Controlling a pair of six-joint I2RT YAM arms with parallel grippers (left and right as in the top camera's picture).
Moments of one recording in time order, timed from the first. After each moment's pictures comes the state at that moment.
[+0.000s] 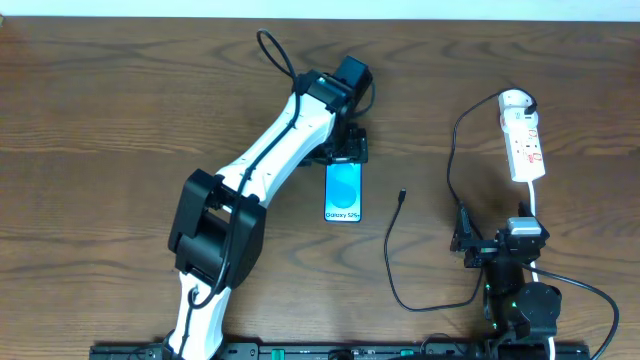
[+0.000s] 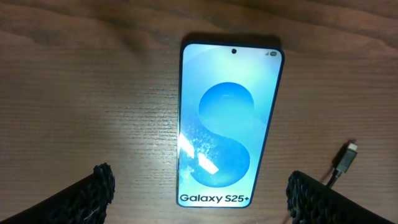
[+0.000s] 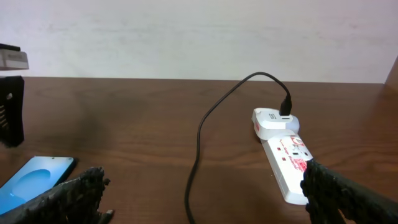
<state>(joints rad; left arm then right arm) -0.57 2.13 1.84 -1.18 0.06 -0.59 0.03 0.01 0.01 -0.07 -0.01 0.00</state>
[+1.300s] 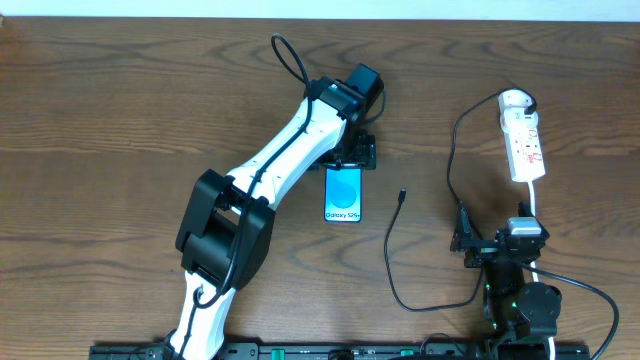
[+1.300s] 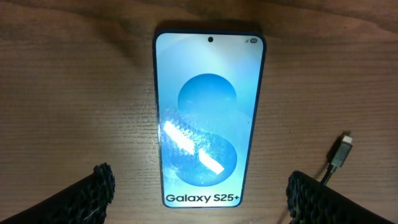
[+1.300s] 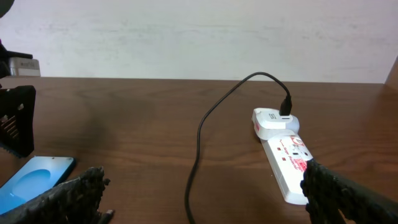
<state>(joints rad) -0.61 2.15 1.84 -1.16 0.06 -0.59 0.03 0.01 0.01 -0.07 -0.01 0.00</state>
